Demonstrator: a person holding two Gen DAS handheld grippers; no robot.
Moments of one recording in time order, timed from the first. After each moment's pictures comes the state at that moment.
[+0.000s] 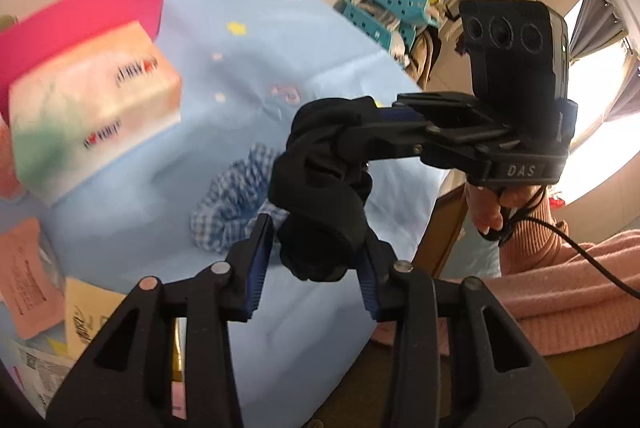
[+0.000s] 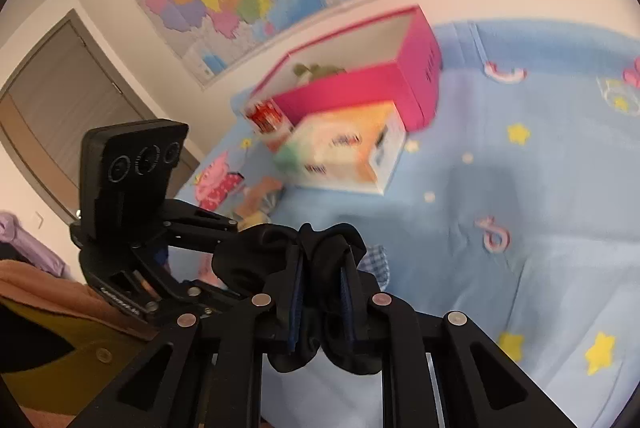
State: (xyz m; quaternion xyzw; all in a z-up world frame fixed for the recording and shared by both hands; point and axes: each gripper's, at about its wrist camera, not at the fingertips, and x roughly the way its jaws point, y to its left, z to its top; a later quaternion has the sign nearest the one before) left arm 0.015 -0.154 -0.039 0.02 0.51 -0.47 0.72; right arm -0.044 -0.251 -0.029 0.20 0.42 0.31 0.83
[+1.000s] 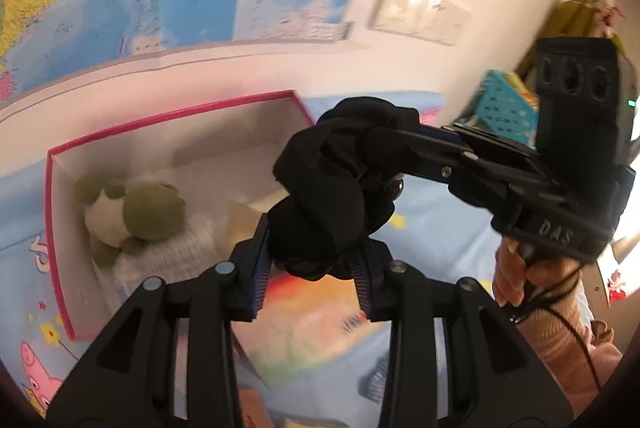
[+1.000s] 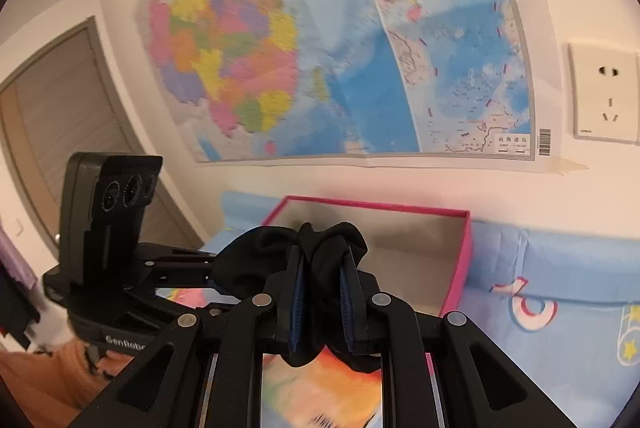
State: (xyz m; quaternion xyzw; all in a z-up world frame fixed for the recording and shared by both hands) left arm 0.181 -0.114 0.052 0.00 0.45 -0.29 0.85; right arm 0.152 -0.217 0.058 0.16 0.31 0.31 0.89
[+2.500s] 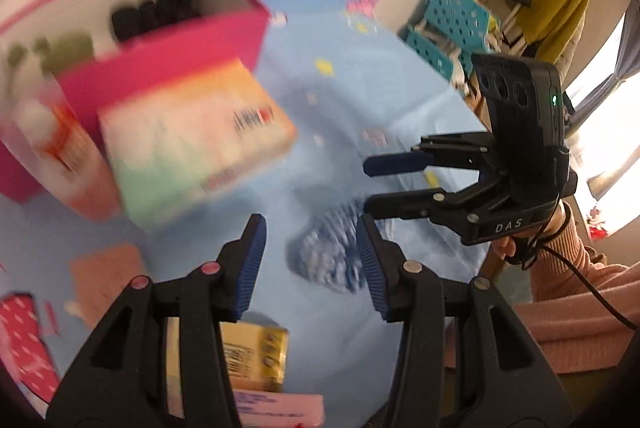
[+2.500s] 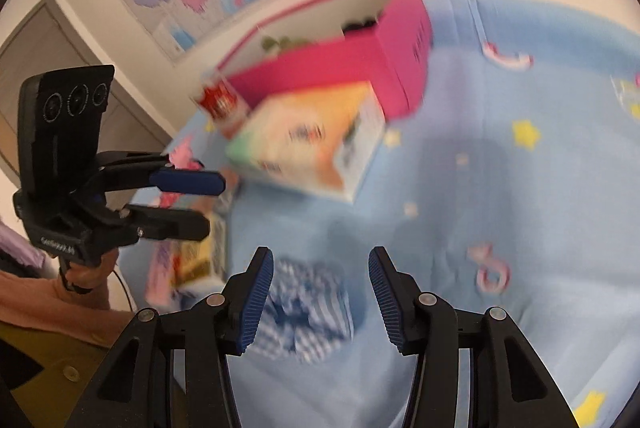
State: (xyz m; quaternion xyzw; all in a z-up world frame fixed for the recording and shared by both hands) left arm 0.051 -0.125 -0.034 0.04 0.52 -0.38 0.77; right arm 0.005 -0.235 -0.063 0.17 0.49 0.29 0.80
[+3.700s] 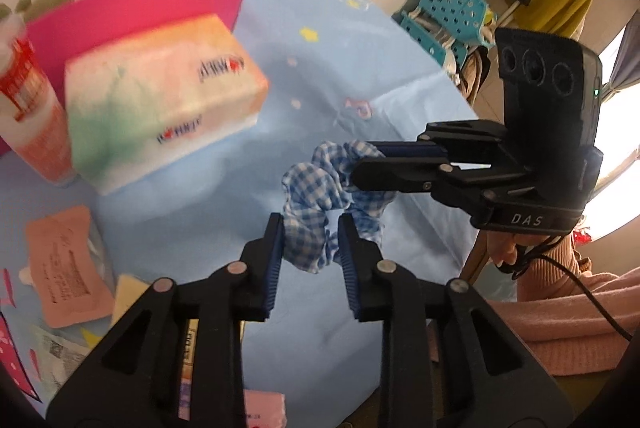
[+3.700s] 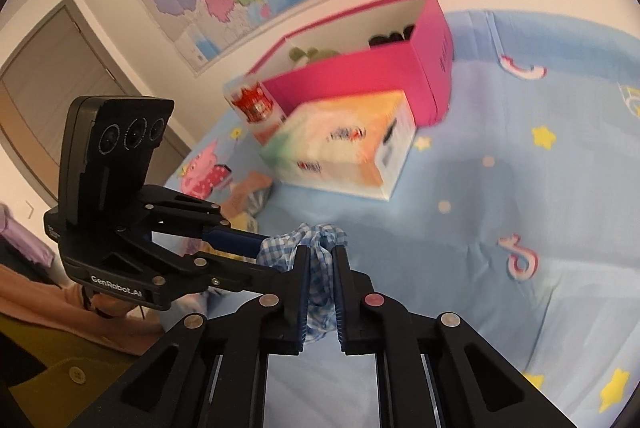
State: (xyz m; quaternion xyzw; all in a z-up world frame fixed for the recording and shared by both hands) left arm 0.036 -0.131 -0.044 0.02 0.53 -0.38 0.75; right arm -0.016 -0.227 -0.049 0.18 0.44 0.31 0.82
